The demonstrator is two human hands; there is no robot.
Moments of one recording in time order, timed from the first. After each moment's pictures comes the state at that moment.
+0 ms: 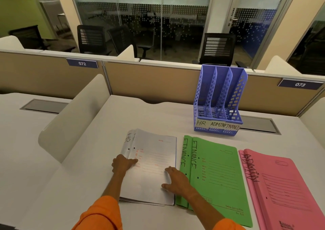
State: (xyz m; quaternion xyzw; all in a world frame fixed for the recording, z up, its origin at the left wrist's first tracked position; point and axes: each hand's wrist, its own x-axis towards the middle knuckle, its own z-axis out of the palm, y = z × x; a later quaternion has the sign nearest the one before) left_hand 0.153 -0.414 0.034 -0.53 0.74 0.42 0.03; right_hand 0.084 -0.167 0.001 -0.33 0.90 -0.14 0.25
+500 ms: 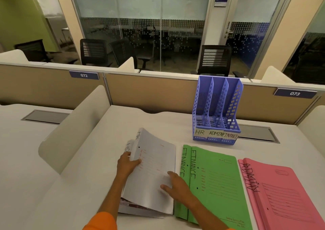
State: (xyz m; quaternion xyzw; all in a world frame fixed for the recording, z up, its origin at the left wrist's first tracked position) left_hand 0.144 -0.395 0.074 -0.41 0.75 0.52 -0.09; right_hand 0.079 -0.165 0.018 -0.29 0.90 -0.24 0.23
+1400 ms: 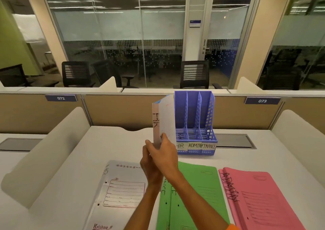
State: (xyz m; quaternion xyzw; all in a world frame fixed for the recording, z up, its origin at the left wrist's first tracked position) left_hand 0.051 -0.219 0.149 -0.20 0.76 0.51 -0.35; right_hand 0.032 -0.172 0.223 -0.15 0.86 -0.49 -0.03
